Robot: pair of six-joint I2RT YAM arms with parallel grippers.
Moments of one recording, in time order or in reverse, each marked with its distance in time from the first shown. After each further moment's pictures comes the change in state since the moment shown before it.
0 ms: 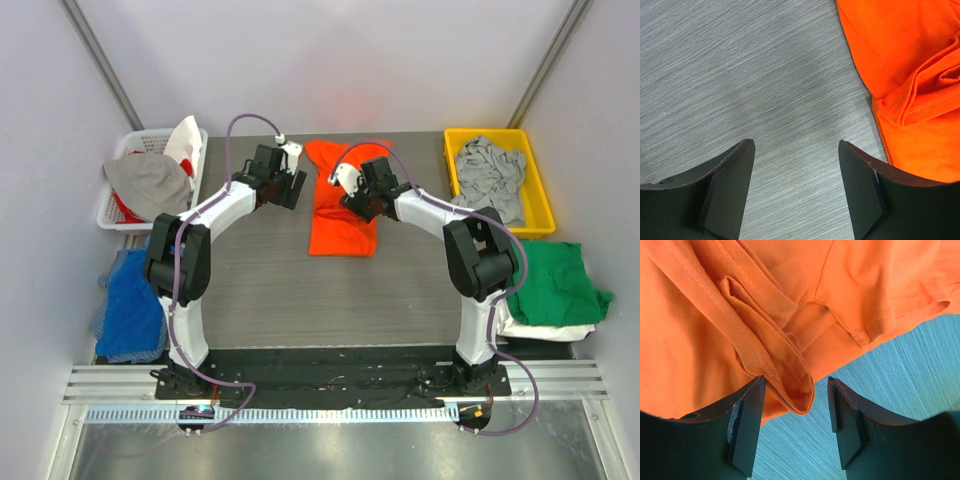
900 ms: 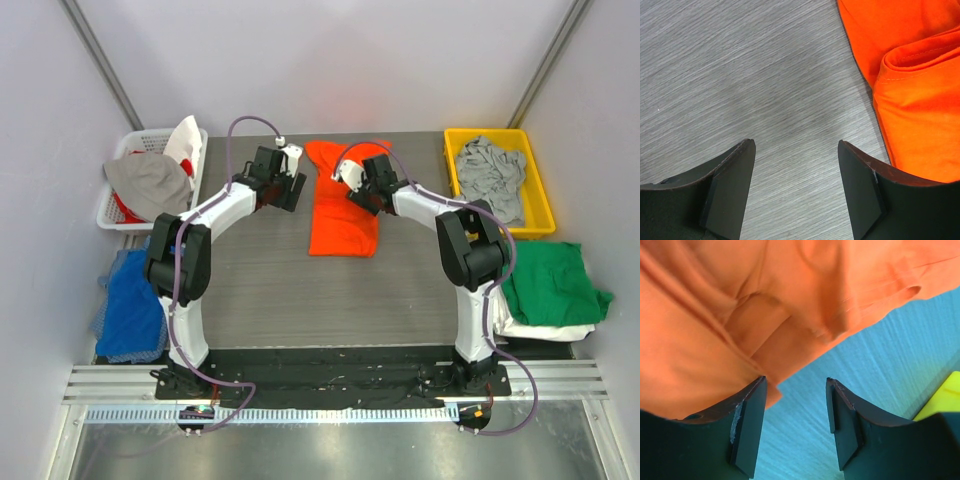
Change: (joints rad) left arm 0.000 0.000 -0.016 0.000 0.004 0.001; right arm -0.034 0.098 0.069 0.031 0.125 -0.077
